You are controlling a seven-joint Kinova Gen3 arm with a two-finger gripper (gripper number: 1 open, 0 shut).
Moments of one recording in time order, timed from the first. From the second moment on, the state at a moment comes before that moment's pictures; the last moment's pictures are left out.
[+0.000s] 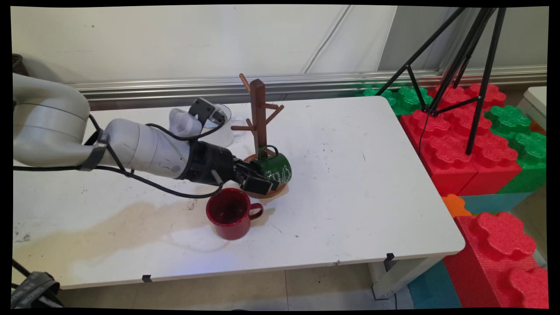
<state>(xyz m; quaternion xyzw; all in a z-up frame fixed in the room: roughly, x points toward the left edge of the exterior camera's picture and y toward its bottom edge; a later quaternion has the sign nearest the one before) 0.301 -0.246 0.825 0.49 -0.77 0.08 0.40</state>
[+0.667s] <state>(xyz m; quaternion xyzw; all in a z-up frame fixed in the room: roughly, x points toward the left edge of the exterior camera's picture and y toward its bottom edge) 0.295 -0.257 0.805 0.48 -0.77 0.06 0.41</state>
